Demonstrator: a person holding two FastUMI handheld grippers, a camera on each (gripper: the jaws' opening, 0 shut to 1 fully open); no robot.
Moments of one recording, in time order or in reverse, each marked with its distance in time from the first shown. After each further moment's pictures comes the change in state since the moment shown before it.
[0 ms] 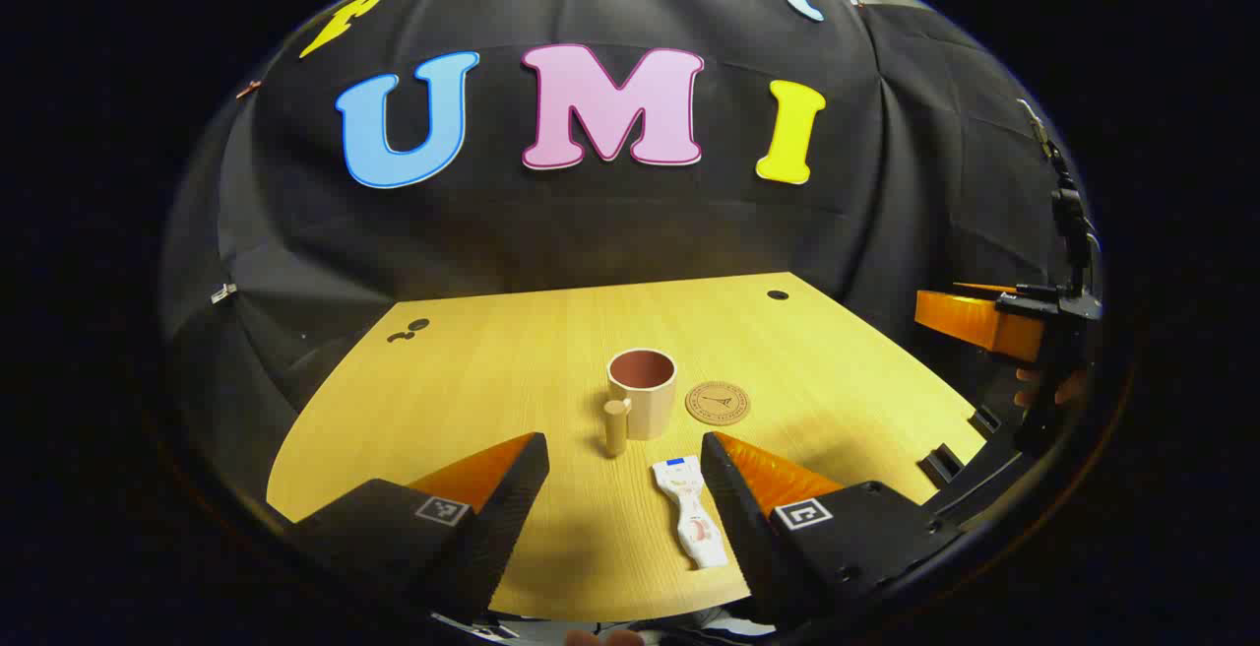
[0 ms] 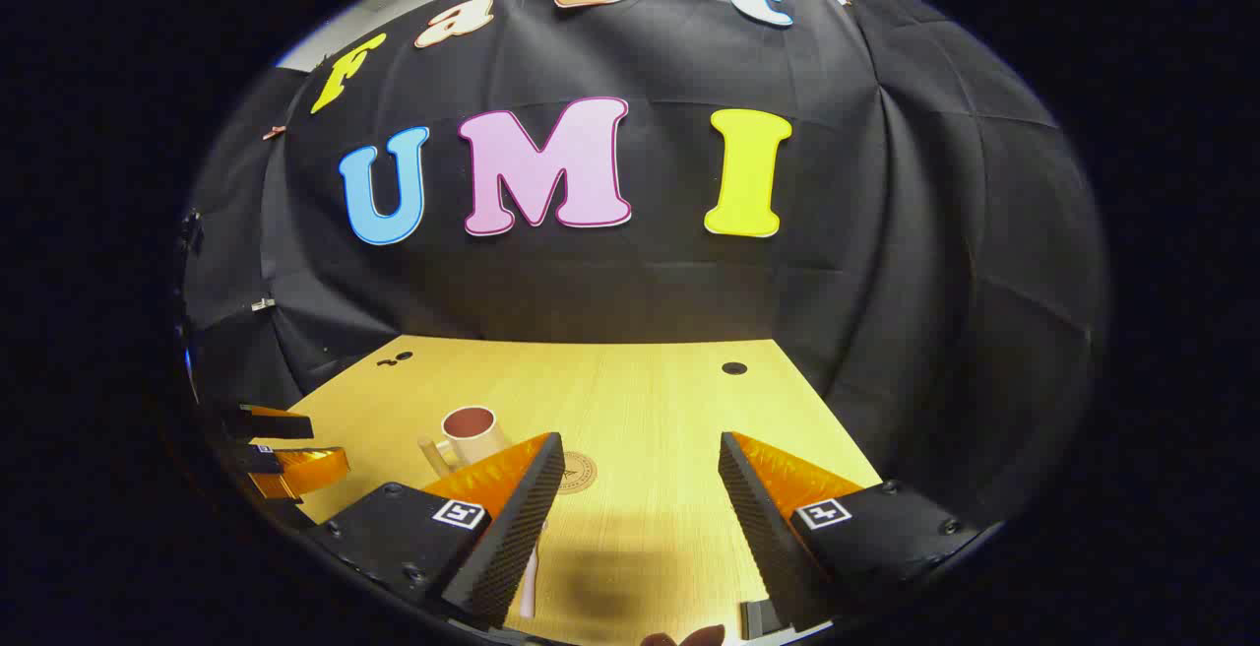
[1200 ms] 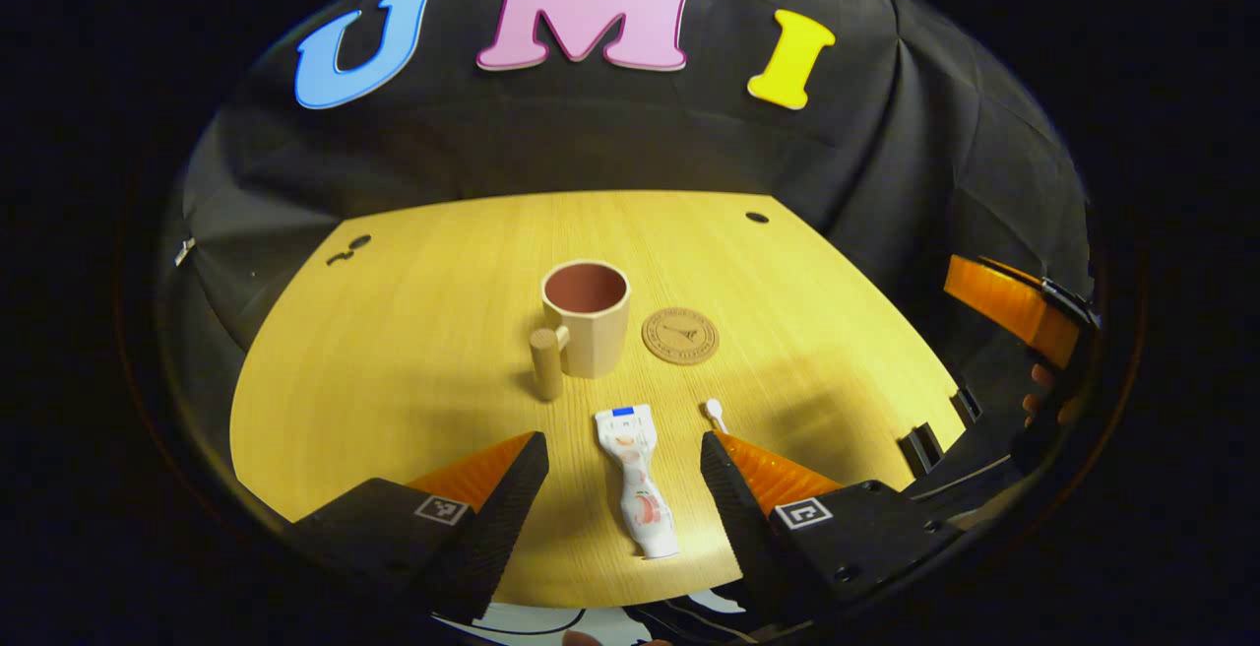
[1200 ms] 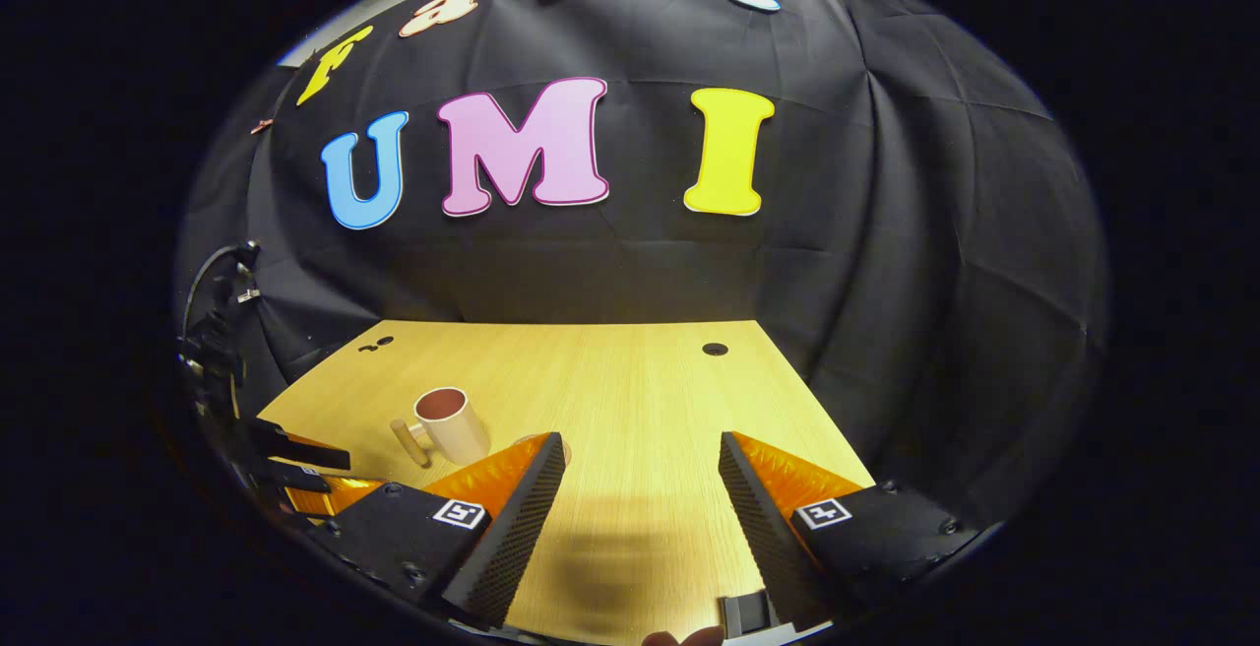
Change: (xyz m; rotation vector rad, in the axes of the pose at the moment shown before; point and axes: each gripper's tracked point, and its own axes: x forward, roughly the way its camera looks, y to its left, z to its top) left arm 0.058 -0.048 -0.062 -0.065 0.315 -0.105; right arm 0.006 -0.033 -0.016 -0.001 0.053 -0.045
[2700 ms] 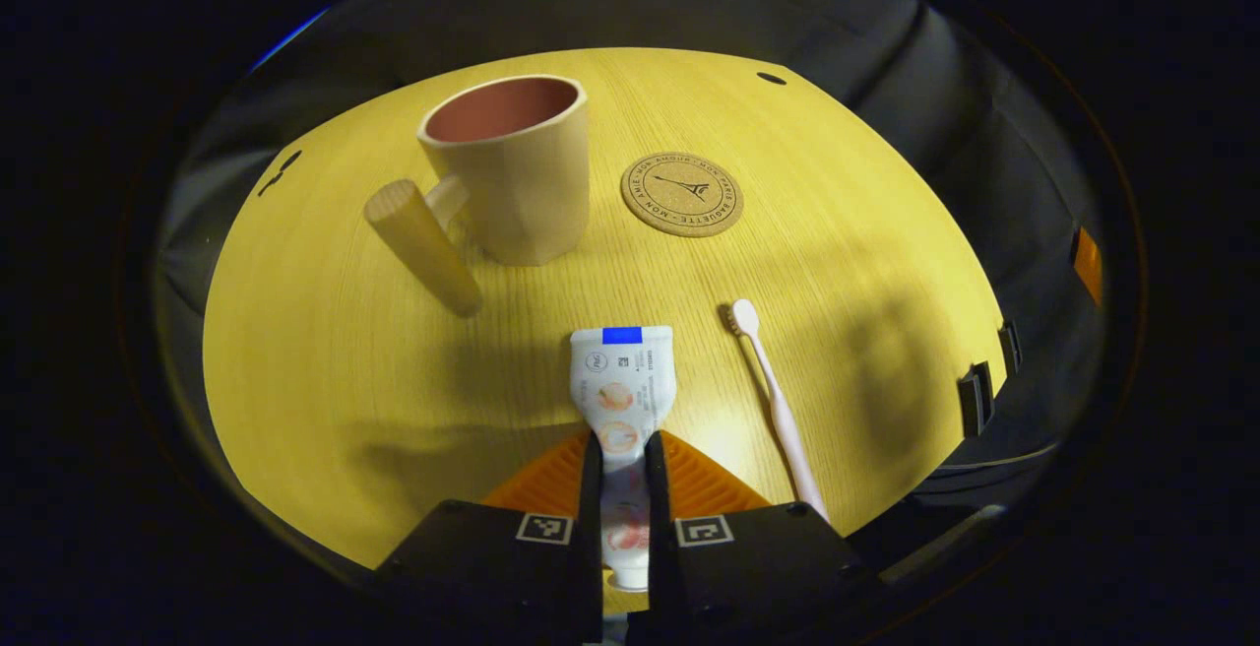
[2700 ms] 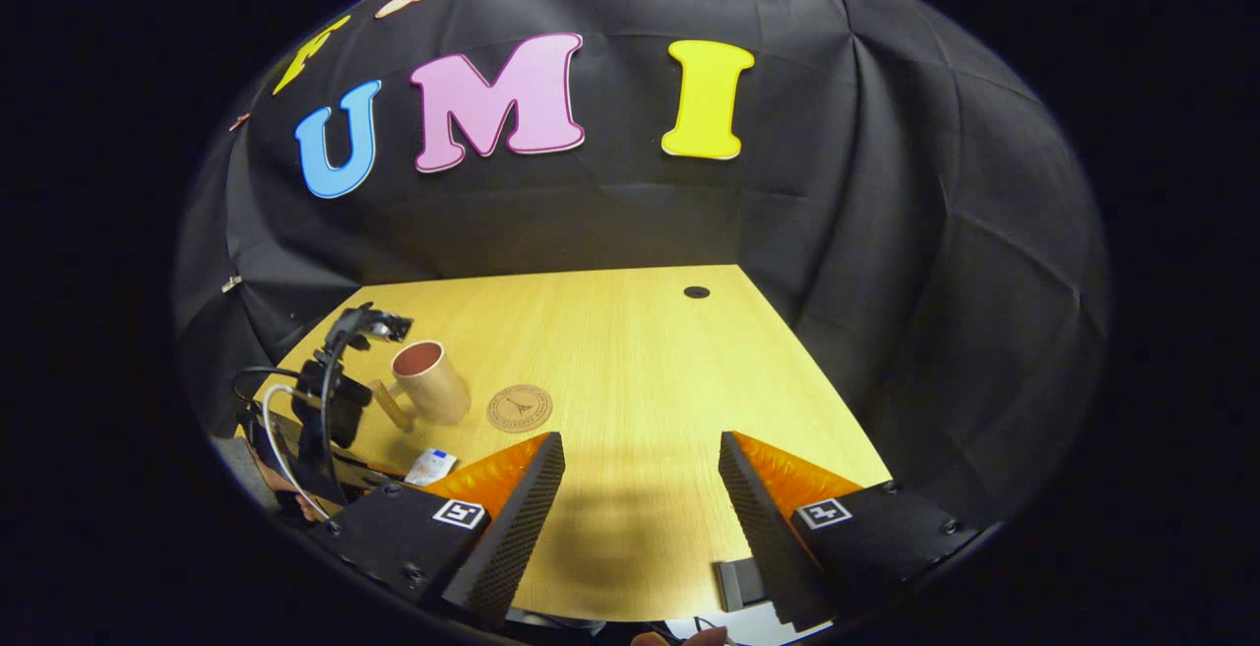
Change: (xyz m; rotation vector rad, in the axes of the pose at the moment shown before) left arm 0.078 -0.010 -0.063 0.015 0.332 -0.023; right arm -0.003 -0.003 -0.047 0.016 0.177 -0.041
